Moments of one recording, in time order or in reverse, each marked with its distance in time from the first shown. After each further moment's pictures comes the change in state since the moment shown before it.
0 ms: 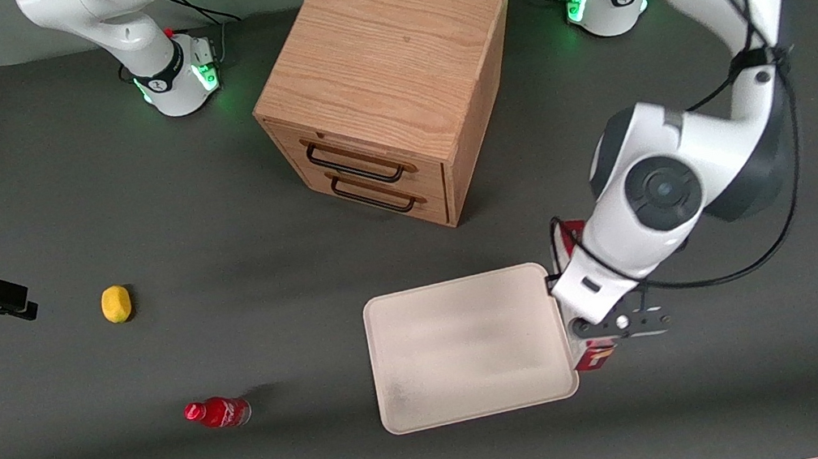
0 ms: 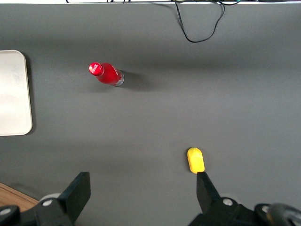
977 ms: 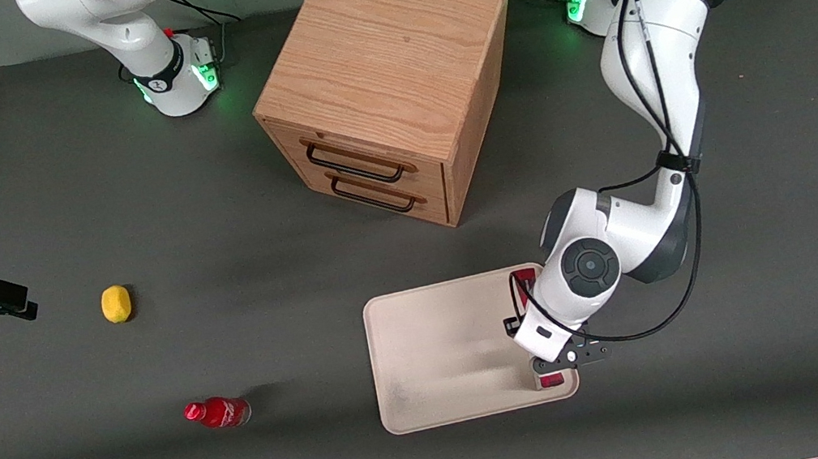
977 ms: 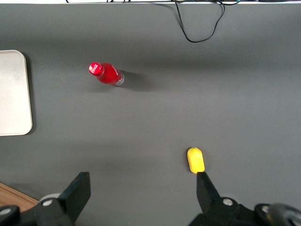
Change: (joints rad) arm -0.067 0.230 0.052 0.031 -0.044 0.237 -0.151
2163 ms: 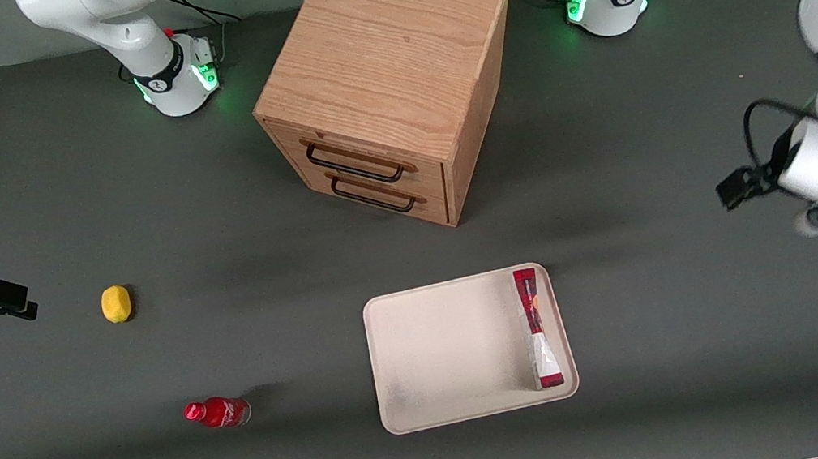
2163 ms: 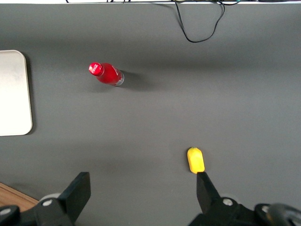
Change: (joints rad) arm 0.336 -0.831 0.071 -0.530 -0.036 -0.397 0.382
